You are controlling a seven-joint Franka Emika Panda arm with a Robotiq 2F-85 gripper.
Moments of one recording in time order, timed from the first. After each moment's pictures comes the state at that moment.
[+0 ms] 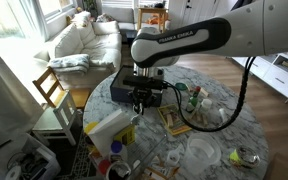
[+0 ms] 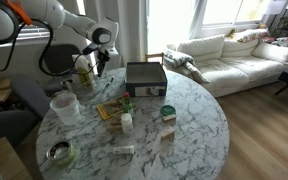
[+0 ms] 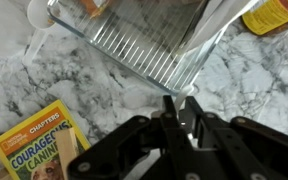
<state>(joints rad) 0.12 0.72 0.04 -1.32 0.27 1.85 0.95</state>
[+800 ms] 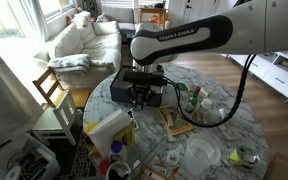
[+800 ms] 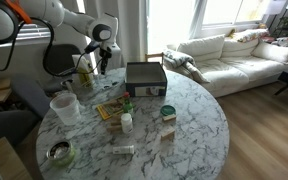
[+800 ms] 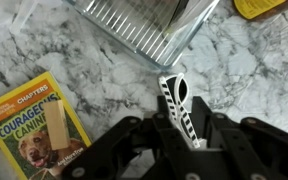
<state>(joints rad) 0.12 0.72 0.03 -1.28 0.22 1.89 0.91</state>
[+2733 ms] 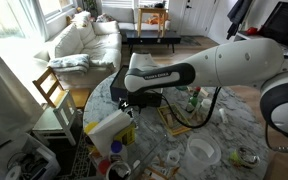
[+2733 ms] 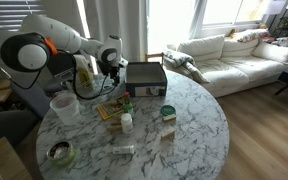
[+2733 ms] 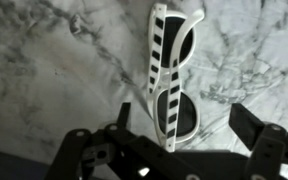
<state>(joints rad) 0.13 1.04 0.03 -1.07 0.18 2.13 0.45</state>
